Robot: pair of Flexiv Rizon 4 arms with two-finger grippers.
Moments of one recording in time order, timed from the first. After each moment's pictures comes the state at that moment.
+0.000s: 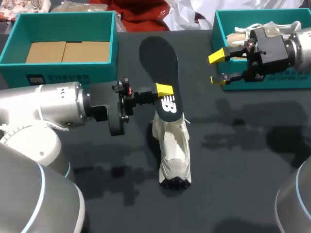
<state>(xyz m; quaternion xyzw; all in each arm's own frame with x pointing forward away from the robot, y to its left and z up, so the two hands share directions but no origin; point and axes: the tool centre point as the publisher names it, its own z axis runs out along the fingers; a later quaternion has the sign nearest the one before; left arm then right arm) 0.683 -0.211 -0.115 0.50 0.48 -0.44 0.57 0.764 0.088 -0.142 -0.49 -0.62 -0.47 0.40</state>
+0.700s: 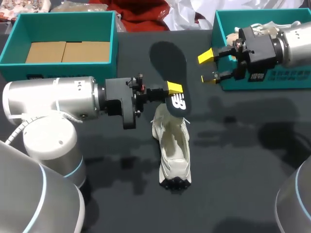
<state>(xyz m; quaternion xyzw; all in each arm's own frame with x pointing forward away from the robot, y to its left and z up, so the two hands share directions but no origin) 0.709 -0.238 -0.142 0.51 0.50 -0.43 0.54 0.772 0.110 -0.147 -0.48 -0.63 -0.47 0.39</state>
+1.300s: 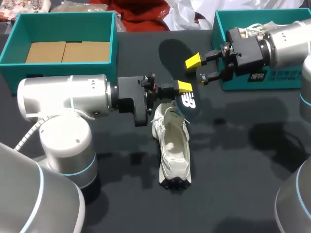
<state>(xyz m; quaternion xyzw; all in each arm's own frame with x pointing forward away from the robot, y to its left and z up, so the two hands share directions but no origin) 0.724 -0.260 -0.152 0.52 0.50 -0.42 0.55 0.761 0.141 -0.149 -0.45 -0.64 -0.48 0.40</state>
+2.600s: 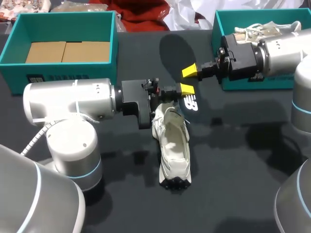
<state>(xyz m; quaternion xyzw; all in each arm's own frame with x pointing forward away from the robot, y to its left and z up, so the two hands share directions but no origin) 0.729 -0.267 -0.166 0.53 0.49 -0.40 0.56 0.763 0.152 -0.156 -0.45 -0.61 -0.49 0.42</state>
